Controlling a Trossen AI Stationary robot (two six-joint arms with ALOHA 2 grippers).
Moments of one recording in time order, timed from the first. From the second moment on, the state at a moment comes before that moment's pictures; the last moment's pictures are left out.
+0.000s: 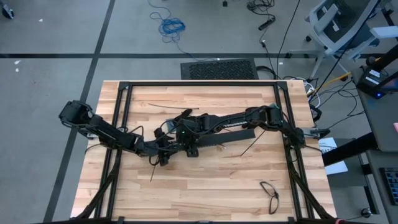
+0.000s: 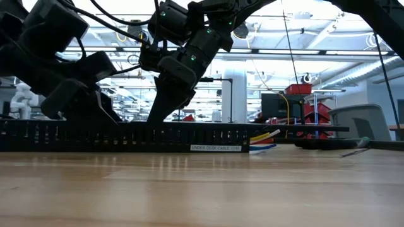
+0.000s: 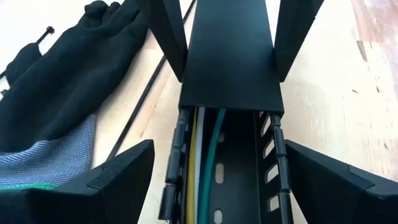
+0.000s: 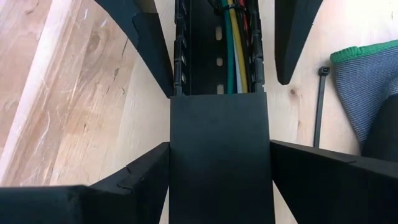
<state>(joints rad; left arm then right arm) -0.30 1.39 0.26 0.46 -0.44 -0.28 -0.02 2.24 1.77 -0.53 -0.13 -0.11</state>
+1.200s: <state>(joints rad) -0.29 1.47 0.24 0.58 -0.45 -0.26 -0.02 2.25 1.77 -0.53 -0.13 -0.11</state>
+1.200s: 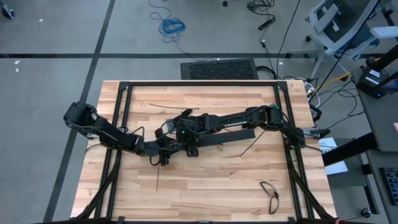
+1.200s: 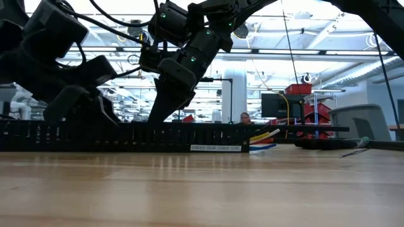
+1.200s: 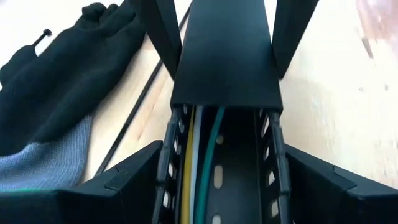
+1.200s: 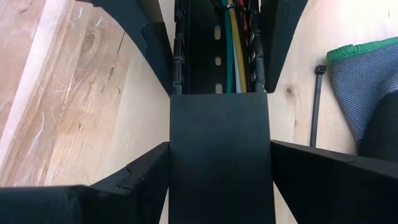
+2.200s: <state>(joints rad) -0.30 1.41 0.24 0.53 -0.45 -0.28 -0.02 2.25 1.76 -0.52 -0.13 -0.11</state>
